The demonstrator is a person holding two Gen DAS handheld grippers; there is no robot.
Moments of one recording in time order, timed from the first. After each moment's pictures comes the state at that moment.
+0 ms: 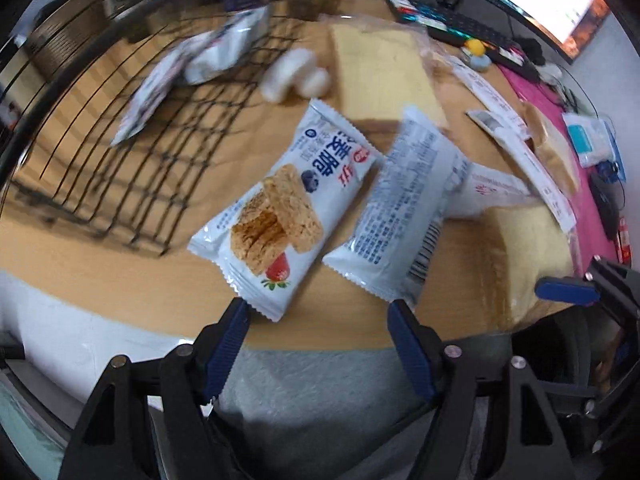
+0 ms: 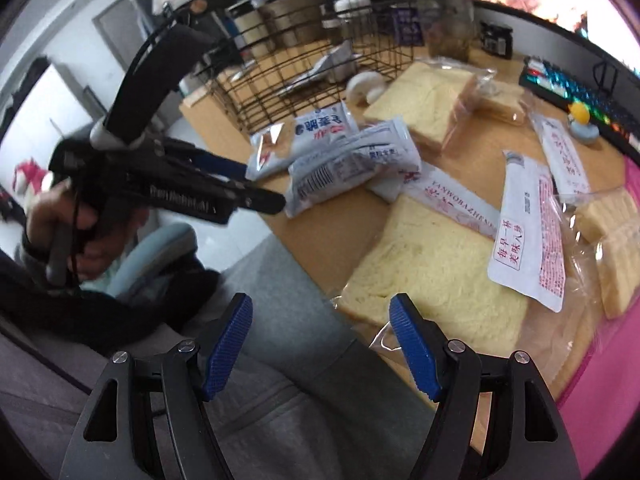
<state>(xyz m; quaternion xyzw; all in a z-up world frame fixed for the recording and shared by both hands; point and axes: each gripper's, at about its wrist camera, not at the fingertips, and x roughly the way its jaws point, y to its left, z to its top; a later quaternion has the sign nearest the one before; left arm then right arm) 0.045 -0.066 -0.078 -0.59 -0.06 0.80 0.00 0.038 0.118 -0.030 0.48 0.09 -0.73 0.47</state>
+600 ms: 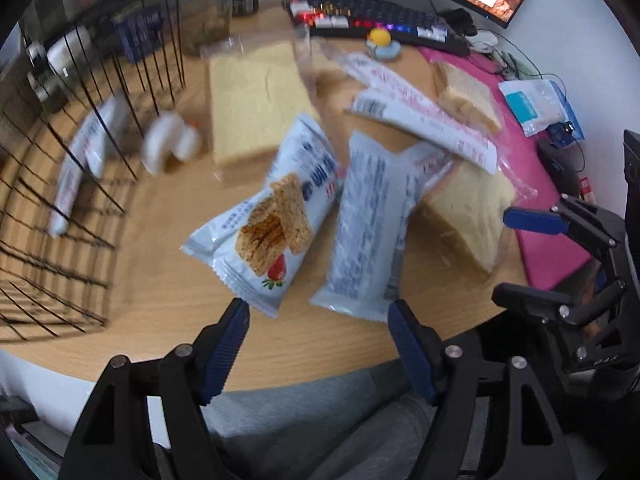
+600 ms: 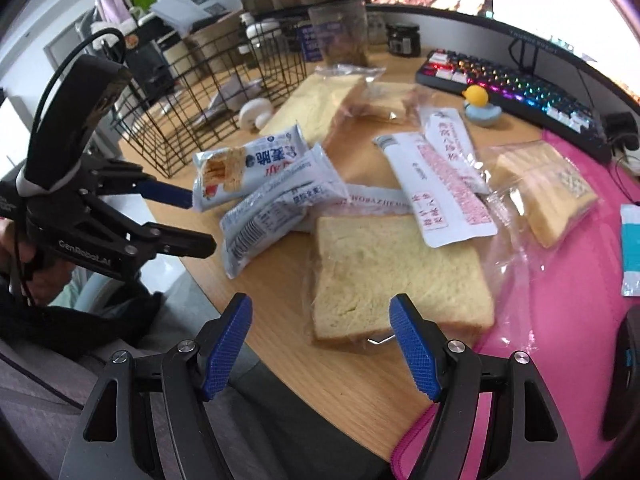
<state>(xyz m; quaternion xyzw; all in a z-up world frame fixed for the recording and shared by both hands) 0.024 -0.010 -0.048 -0.58 0.00 0.81 0.08 -0.006 0.167 -0.019 0.47 0.10 -0.79 0.38</state>
